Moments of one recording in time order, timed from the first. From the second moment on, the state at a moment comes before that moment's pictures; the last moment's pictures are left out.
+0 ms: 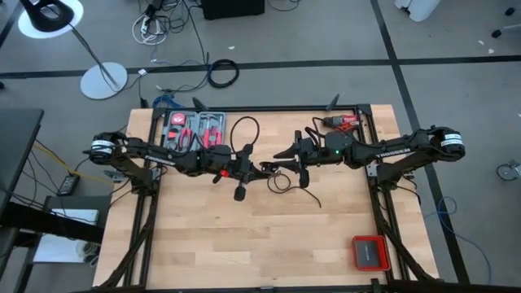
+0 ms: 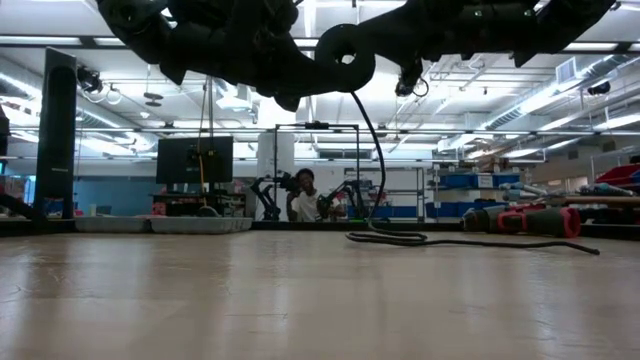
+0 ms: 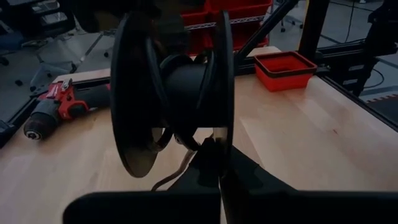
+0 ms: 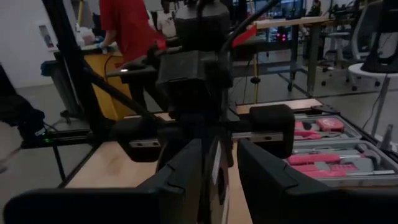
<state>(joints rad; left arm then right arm) 0.04 1.53 0.76 0.54 0.16 0.12 -0.07 1.28 0.64 0.62 -0.12 0.10</state>
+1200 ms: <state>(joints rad) 0.05 1.53 0.76 0.48 0.15 0.13 -0.11 1.45 0.64 0.73 -0.19 0.15</state>
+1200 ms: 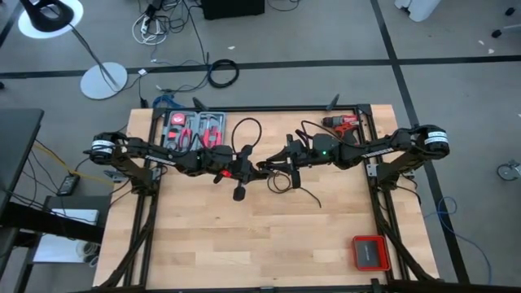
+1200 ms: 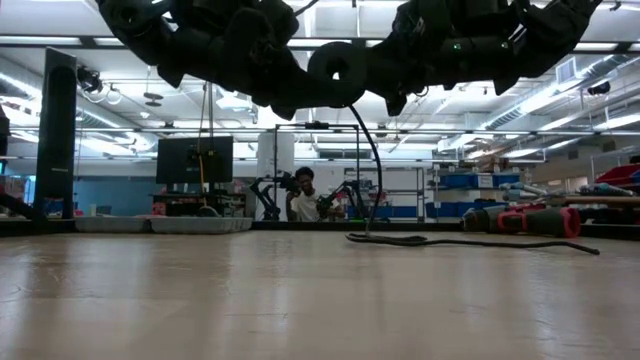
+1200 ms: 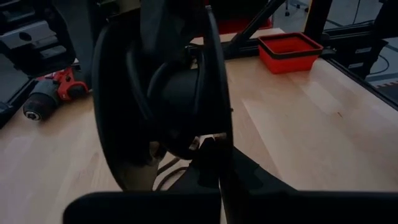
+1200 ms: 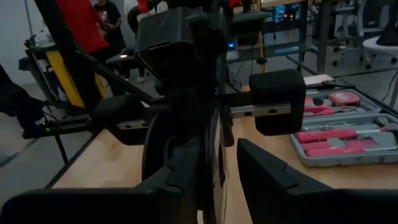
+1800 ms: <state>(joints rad) 0.04 1.53 0.76 0.50 0.06 0.13 -0.11 1.45 0.64 0.74 -0.14 0.13</state>
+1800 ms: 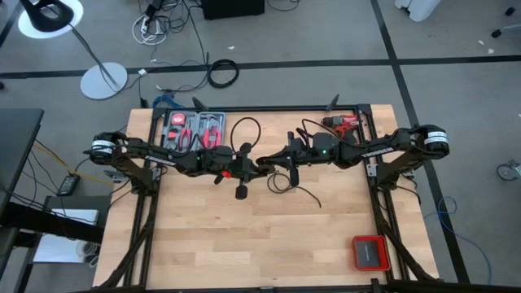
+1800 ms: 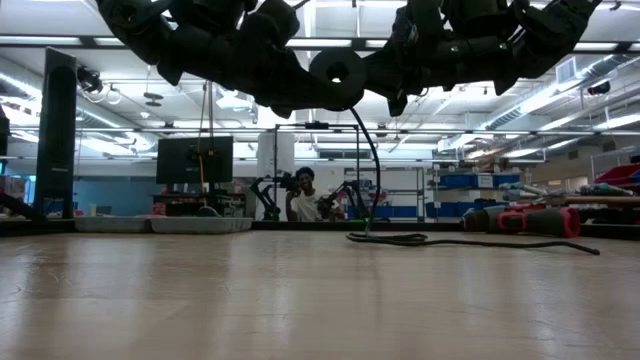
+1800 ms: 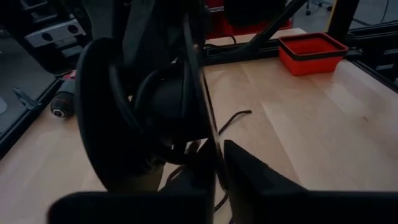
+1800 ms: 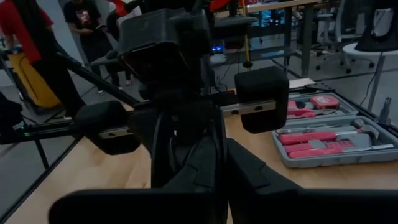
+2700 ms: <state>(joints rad) 0.05 1.35 0.76 0.23 0.01 0.12 -0.11 1.41 0.64 0.68 -0.15 0.10</state>
